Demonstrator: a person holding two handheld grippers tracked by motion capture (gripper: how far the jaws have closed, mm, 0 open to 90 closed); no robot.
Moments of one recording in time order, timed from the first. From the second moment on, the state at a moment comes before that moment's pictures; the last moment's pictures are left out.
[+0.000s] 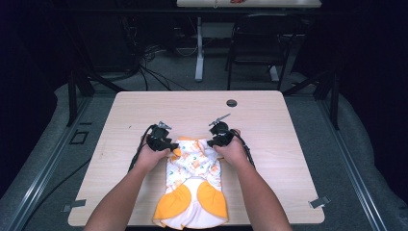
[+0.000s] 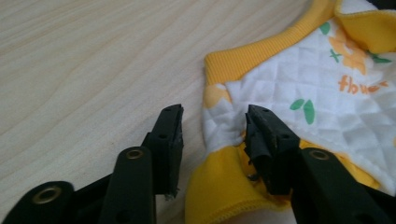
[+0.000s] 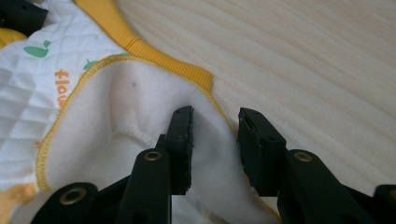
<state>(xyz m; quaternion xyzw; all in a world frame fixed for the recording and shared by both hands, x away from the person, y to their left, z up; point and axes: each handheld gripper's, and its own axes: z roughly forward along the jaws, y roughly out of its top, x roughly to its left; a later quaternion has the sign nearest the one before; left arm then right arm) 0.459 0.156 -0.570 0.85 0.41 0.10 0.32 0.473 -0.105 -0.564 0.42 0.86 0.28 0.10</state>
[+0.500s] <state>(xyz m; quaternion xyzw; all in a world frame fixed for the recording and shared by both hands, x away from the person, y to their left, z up) 0.460 0.153 -0.568 0.85 0.41 0.08 0.32 0.468 -0.099 -0.560 0.40 0.87 0.27 0.10</state>
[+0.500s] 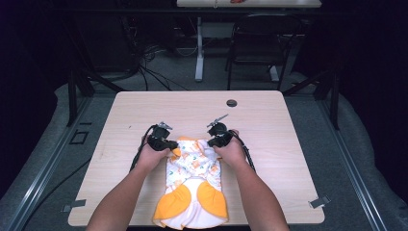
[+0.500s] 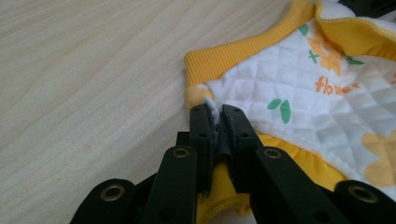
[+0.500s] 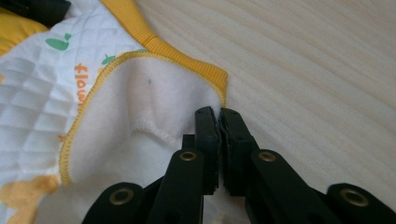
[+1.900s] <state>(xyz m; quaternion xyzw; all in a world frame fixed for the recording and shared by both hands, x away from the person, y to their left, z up) 0.453 0.166 -0.465 0.83 0.36 0.17 0.40 0.449 -0.112 -0.450 0.33 0.85 0.35 0.20</state>
